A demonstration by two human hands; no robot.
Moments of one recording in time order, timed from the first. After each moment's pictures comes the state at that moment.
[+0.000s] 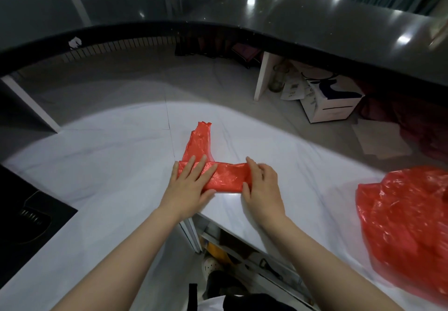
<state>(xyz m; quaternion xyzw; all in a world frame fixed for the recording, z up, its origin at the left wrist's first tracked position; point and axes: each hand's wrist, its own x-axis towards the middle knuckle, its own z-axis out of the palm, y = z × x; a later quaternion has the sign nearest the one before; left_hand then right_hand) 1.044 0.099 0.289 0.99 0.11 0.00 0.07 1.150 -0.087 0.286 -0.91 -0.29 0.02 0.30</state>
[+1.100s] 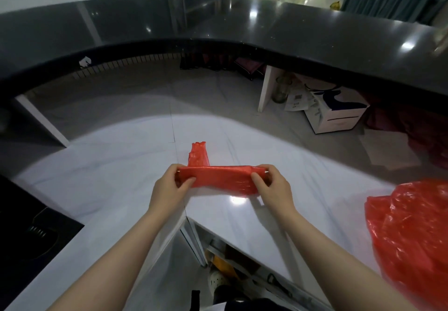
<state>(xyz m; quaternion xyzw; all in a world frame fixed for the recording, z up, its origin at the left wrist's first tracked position) 1.043 0.133 0.313 0.82 0.32 0.18 0.44 1.187 -0.078 0.305 -0.85 -0.18 0.11 0.48</state>
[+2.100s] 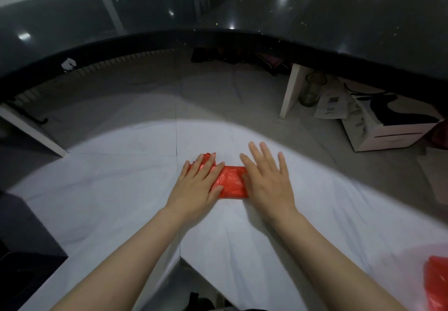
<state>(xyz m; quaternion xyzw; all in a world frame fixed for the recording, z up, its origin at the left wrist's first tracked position) 1.127 0.155 0.288 0.98 0.16 -0.03 0.06 1.247 -0.004 0.300 -0.85 -0.47 -0.14 0.19</state>
